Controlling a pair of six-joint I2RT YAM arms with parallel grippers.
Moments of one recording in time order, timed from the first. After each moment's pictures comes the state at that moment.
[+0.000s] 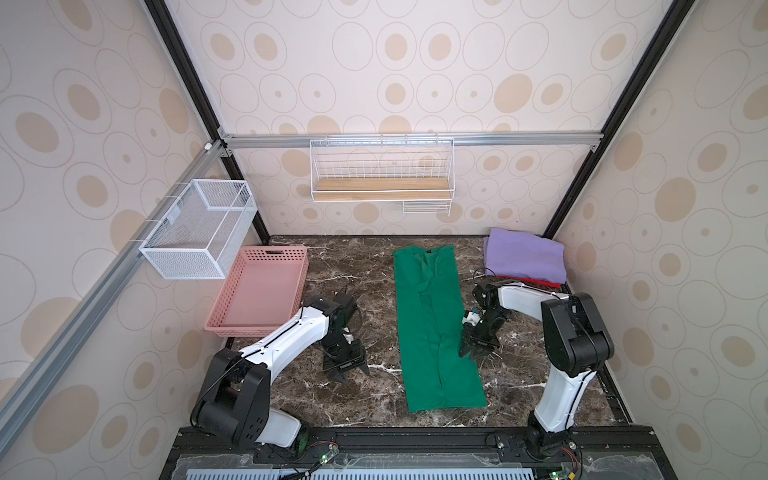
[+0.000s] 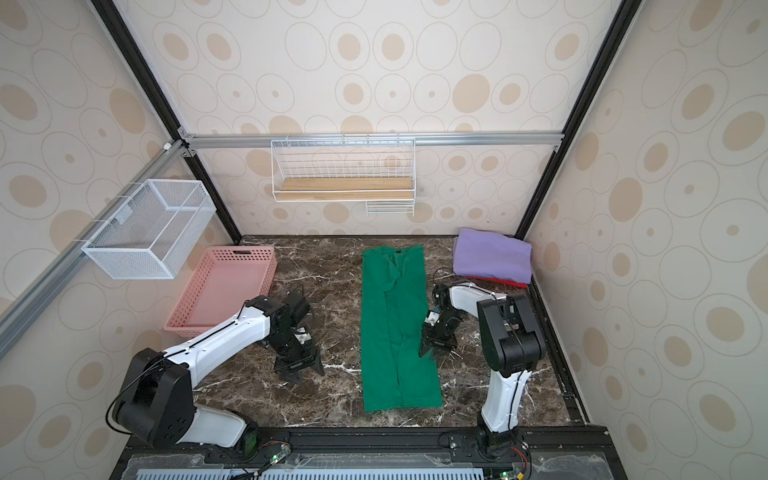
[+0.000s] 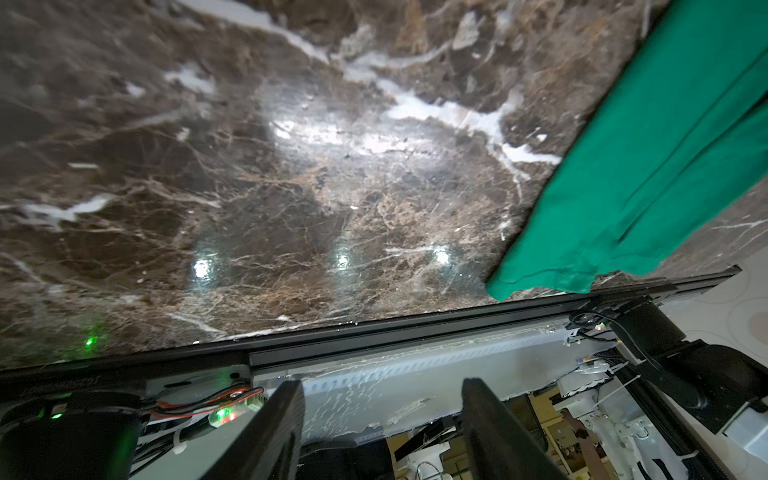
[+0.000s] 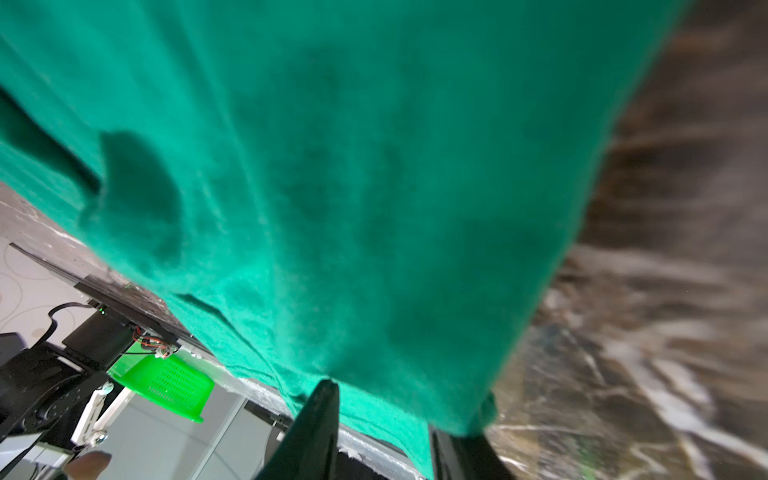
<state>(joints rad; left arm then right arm) -0.44 1.43 0.93 -1.19 0.46 -0.61 0.35 1.87 1.14 -1.08 -0.47 0.20</state>
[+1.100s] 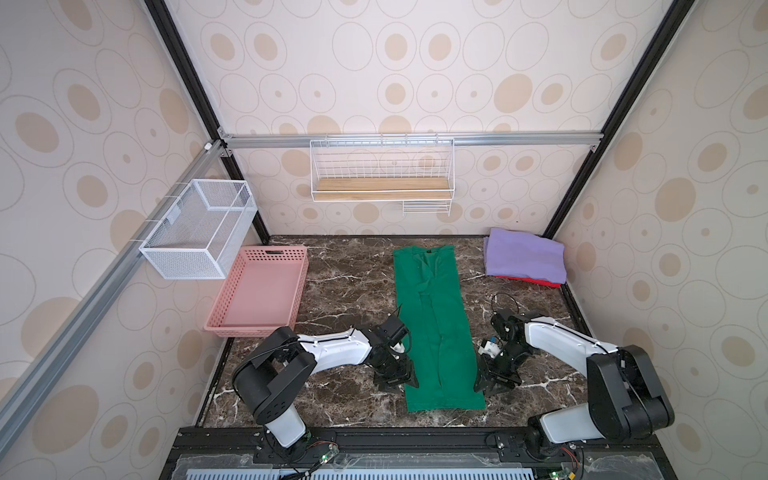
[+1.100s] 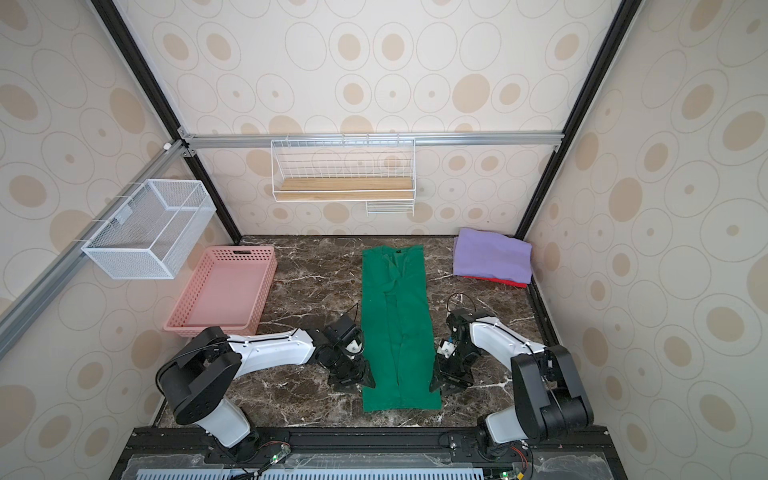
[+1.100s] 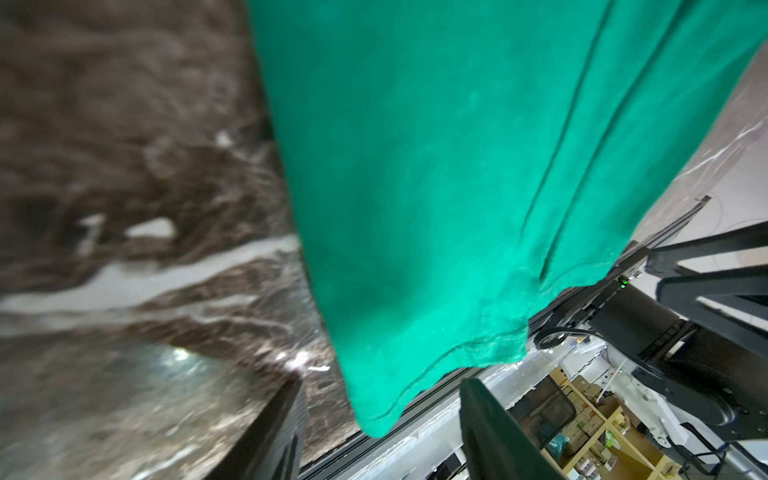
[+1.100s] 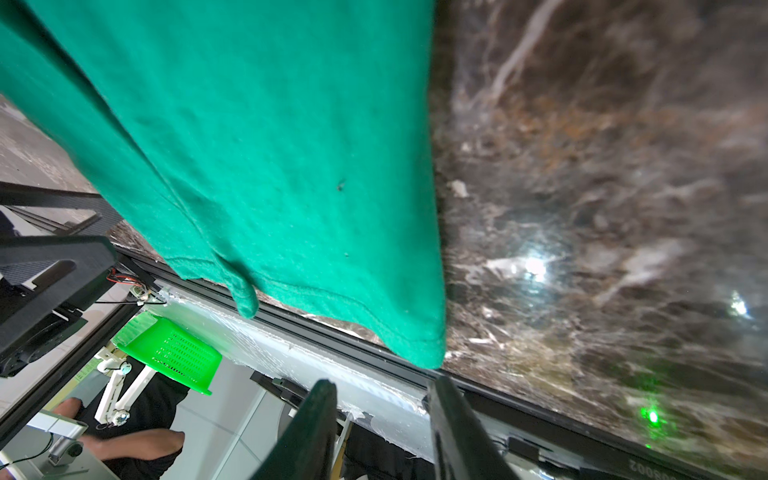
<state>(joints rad) -0.84 1.64 0.84 -0.49 0.55 -0.92 0.34 1.44 0.74 -1.12 -0.53 0.27</state>
